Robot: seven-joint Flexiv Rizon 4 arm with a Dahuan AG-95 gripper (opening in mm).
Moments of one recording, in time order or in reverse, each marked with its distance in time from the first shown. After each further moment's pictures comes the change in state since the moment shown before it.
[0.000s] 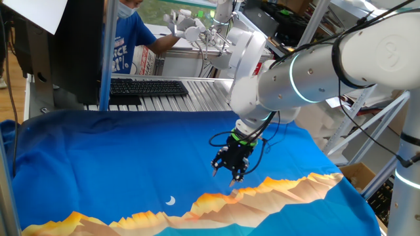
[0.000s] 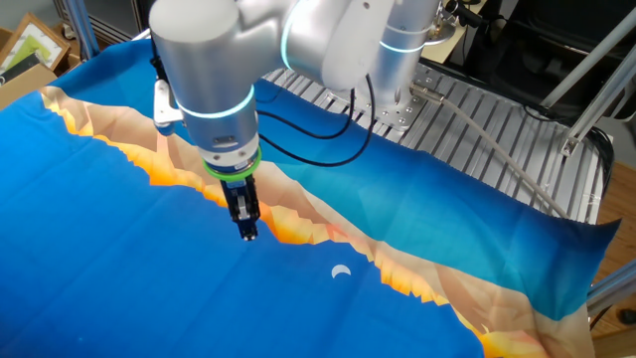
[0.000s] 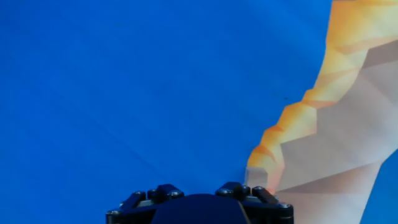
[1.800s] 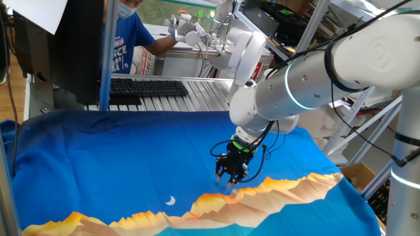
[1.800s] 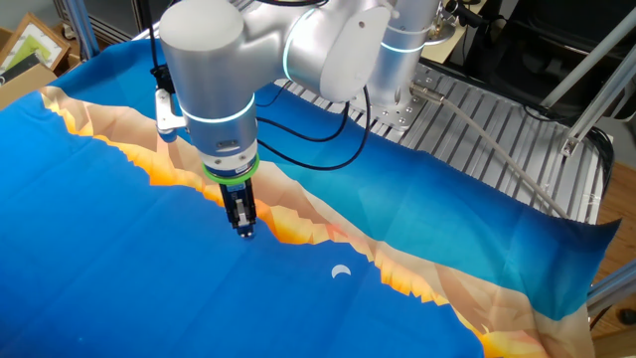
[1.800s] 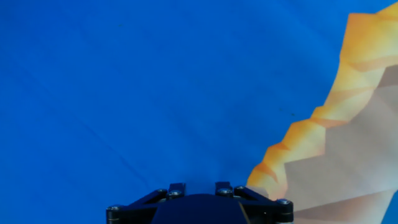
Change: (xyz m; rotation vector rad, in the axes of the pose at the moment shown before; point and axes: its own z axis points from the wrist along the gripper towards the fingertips) arm -0.011 -0.006 0.022 -0.029 -0.025 -0.047
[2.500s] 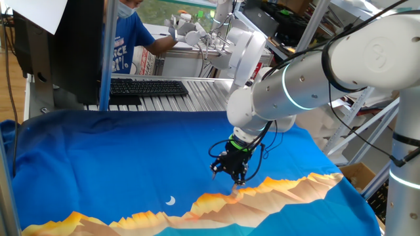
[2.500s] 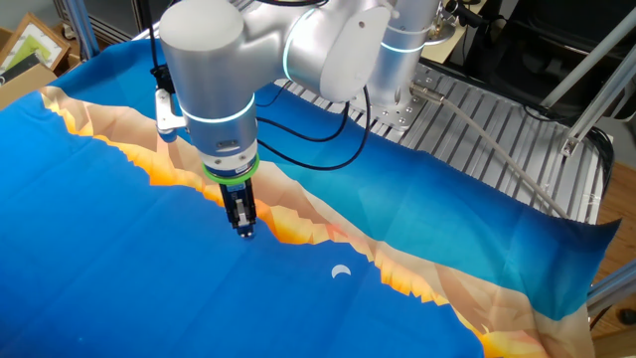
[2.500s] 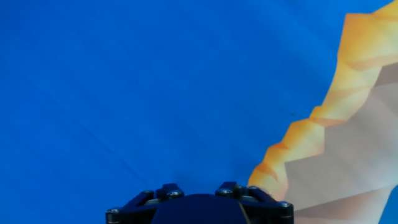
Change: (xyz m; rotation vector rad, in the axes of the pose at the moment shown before) arm 0.001 -0.001 -0.002 0.037 -0.006 0.020
